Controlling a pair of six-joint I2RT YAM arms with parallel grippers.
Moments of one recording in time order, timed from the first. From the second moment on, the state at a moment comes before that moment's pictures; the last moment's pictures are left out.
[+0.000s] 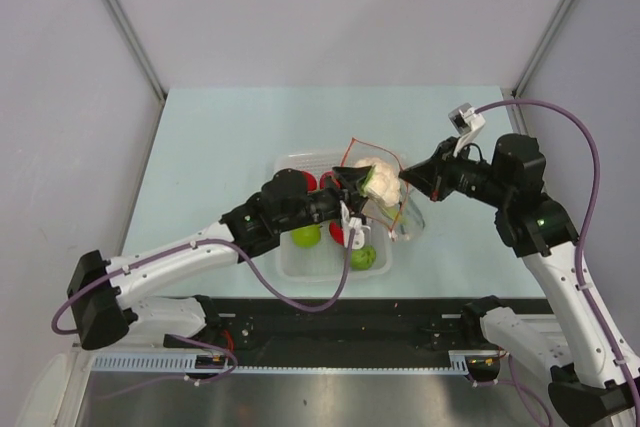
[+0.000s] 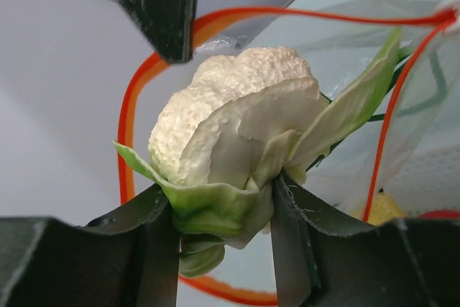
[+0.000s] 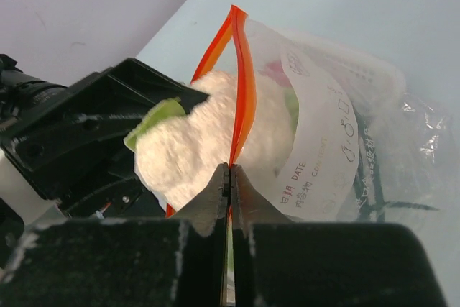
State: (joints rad) left arm -1.01 1.19 0.93 0.15 0.20 1.07; right arm 0.34 0.87 1.13 -0.51 -0.55 0.28
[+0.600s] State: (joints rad) left arm -1.02 1.45 1.31 -0.34 0.27 1.15; right arm 0.34 0.88 1.13 -0.35 -0.66 0.43
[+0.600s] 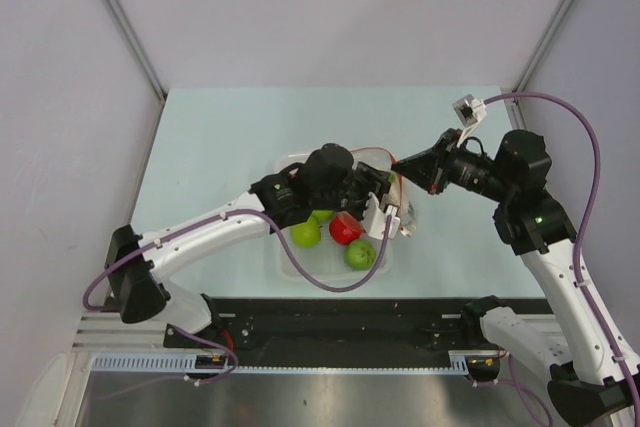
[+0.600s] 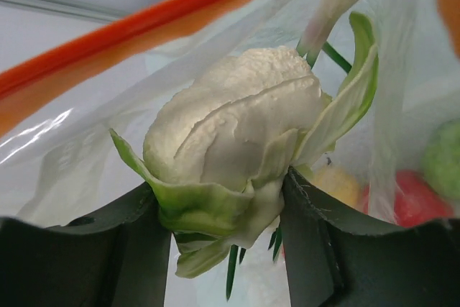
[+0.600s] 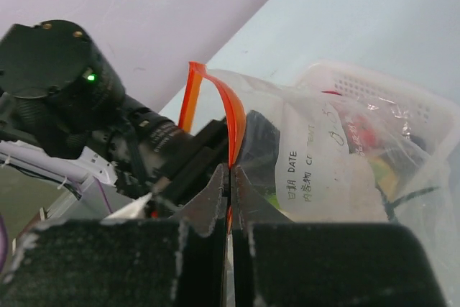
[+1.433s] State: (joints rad) left arm -1.00 1.28 1.46 -0.51 0.40 0.96; right arm 0.32 0.90 1.13 -0.41 -0.52 0.41
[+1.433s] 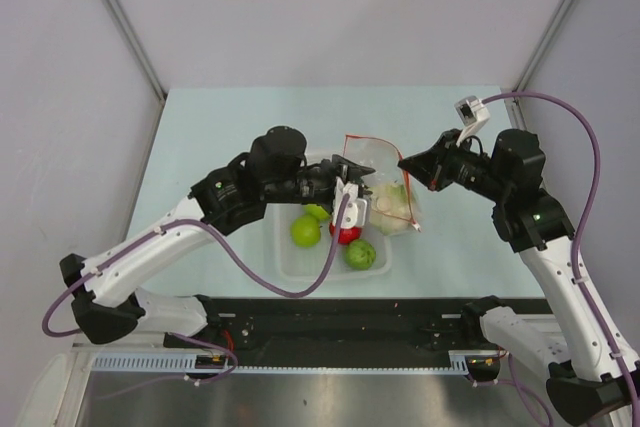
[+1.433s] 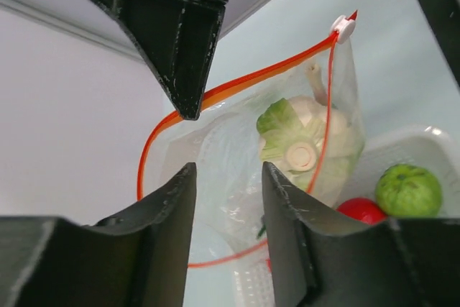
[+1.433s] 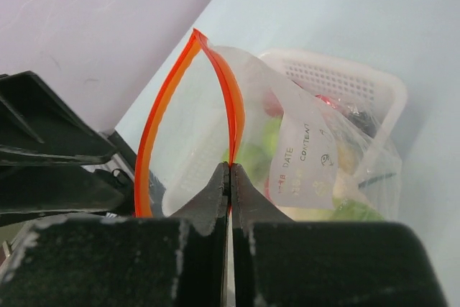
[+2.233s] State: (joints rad) left arm -0.52 1.37 1.10 -0.65 0.46 0.37; right arm 0.22 0.80 1.16 -0.54 -0.40 0.37
